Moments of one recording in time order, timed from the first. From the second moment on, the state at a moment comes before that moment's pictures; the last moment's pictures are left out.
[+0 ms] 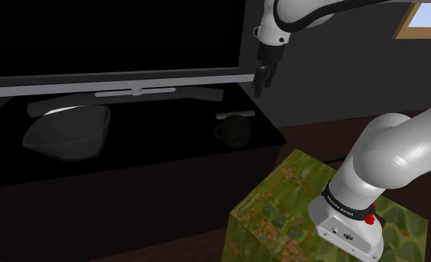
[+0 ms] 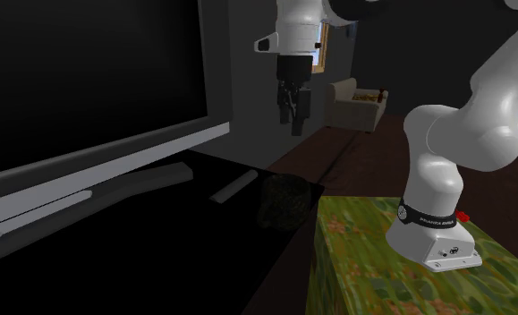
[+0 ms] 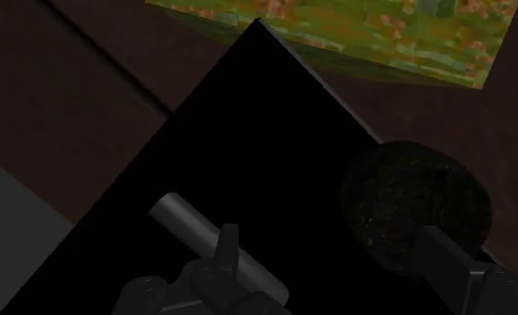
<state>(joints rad) 0.04 -0.60 -0.04 -2.48 -0.05 1.89 -0.22</state>
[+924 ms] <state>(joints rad) 0.14 -0.10 -0.21 -2.36 -0.07 2.33 -0.90</state>
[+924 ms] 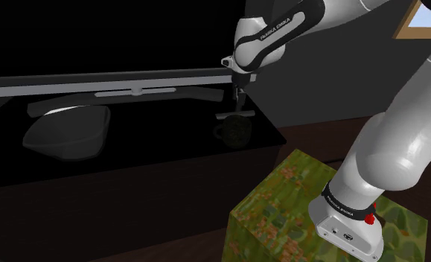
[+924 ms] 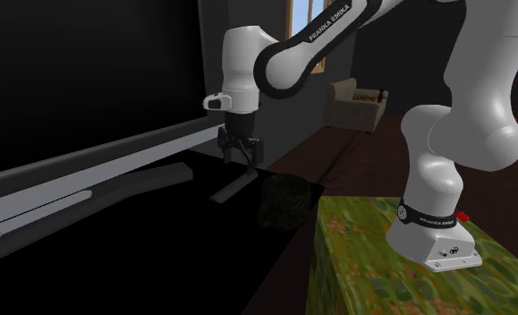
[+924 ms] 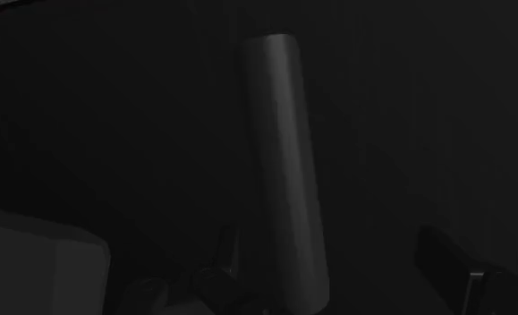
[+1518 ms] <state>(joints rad) 0.14 0.04 -0.21 -2.34 -0.04 2.46 -1.02</state>
